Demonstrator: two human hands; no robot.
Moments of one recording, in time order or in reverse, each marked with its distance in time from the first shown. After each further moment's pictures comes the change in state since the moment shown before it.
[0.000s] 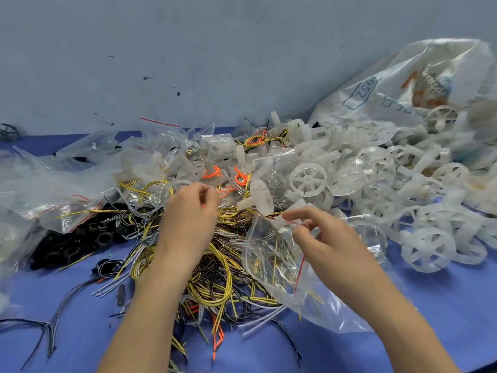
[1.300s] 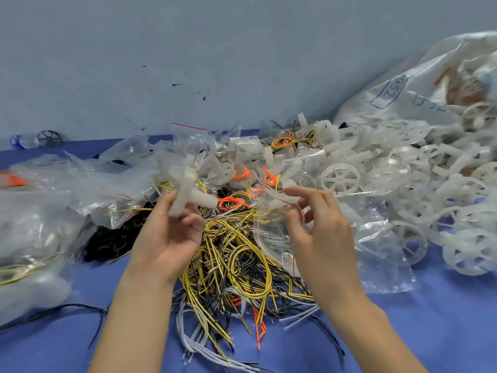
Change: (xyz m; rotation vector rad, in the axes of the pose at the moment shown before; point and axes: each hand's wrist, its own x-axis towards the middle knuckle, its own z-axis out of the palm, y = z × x) left_hand 0.000 -0.061 -0.059 -1.807 -0.145 -0.706; right_hand 0.008 -0.031 0.072 0.011 0.404 -0.289
